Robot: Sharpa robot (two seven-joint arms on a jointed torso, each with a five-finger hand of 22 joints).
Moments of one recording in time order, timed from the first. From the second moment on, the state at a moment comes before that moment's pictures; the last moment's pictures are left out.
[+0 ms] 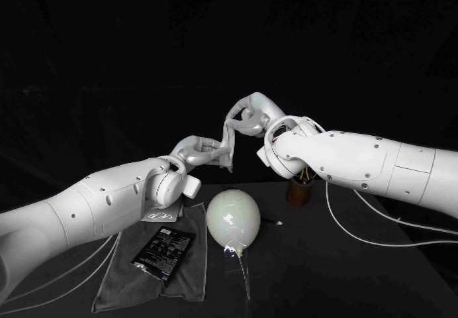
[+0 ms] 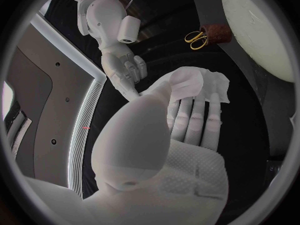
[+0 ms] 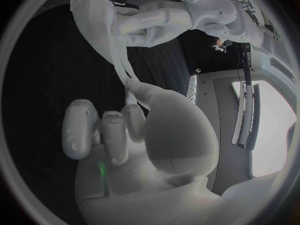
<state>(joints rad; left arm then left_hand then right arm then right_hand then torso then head) 1.30 -0.45 -0.09 1.05 -0.21 -0.18 0.23 1.59 -0.08 0.24 0.25 0.05 0.87 0.14 0.40 0.33 1.06 0.17 0.12 0.07 0.93 0.15 0.08 0.24 0.12 0.78 0.29 0.06 0.07 1.47 -0.54 -0.13 1.31 -0.94 -0.66 -0.14 1.30 -0.06 0.60 0.00 0.04 0.98 0.08 0.51 0.38 1.43 0.00 1.34 1.31 1.47 -0.04 1.55 1.31 0.07 1.43 0.06 1.31 1.31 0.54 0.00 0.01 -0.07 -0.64</state>
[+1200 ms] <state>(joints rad) 1.32 -0.49 -0.09 0.99 -0.17 -0.11 0.21 1.63 -0.10 0.34 0.18 0.04 1.01 0.14 0.44 0.33 1.27 0.08 0.15 0.08 1.10 0.07 0.20 0.33 0.18 0.97 0.26 0.15 0.10 1.45 -0.58 -0.15 1.26 -0.93 -0.58 -0.12 1.31 -0.06 0.60 0.00 0.05 0.98 0.08 0.51 0.38 1.43 0.01 1.31 1.31 1.47 -0.04 1.53 1.31 0.07 1.42 0.06 1.28 1.31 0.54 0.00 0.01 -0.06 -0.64</state>
